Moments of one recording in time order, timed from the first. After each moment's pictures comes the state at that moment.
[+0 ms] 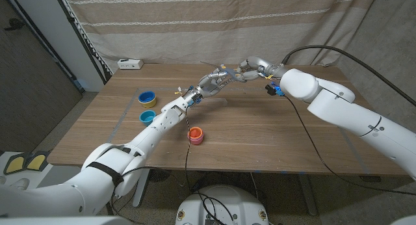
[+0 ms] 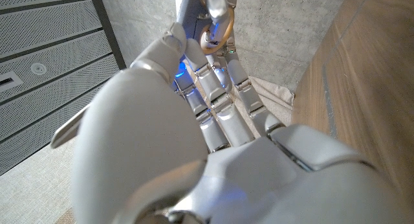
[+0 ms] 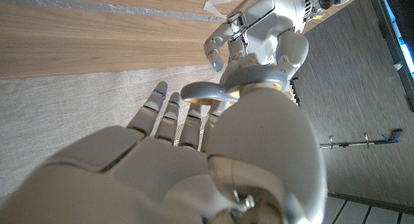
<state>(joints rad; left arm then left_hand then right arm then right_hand) 0.52 0.16 0.40 -0.87 -0.98 -0.01 -0.92 1.24 -0.06 0.52 -0.19 0.22 0.89 -0.15 0.78 0.26 0.97 -0.21 0.48 0.60 1.20 -0.24 0.20 0.45 0.38 -0.04 1.03 0.20 -0.69 -0.91 -0.57 -2.23 0.00 -0.55 0.08 1.10 0.15 0.12 -0.12 0.20 0.85 0.03 0.86 0.82 0.50 0.00 0.30 0.21 0.26 0.06 0.20 0.19 0.28 0.09 0.22 0.18</state>
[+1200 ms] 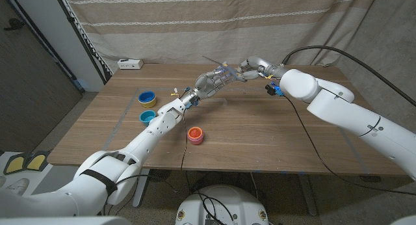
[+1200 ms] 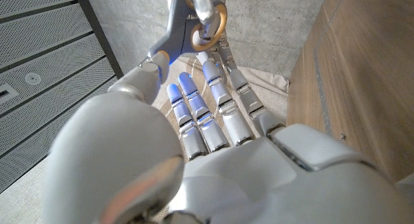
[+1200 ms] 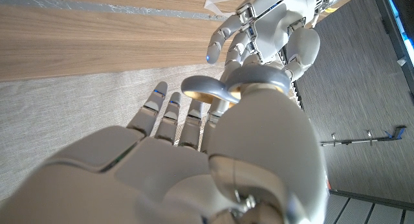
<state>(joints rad) 0.57 0.21 0.41 -0.96 -0.97 -0.05 -0.85 0.91 -0.18 0.71 -0.17 0.20 0.73 -0.22 0.32 0.24 0.80 -0.21 0.32 0.56 0.85 -0.10 0.20 0.32 0.37 -0.04 0.74 0.19 -0.70 -0.91 -0.57 -2.22 0.01 -0.55 0.06 1.09 0.14 0.12 -0.12 0.20 0.86 0.03 0.91 0.81 0.51 0.01 0.30 0.21 0.26 0.06 0.20 0.19 0.28 0.09 0.22 0.18</state>
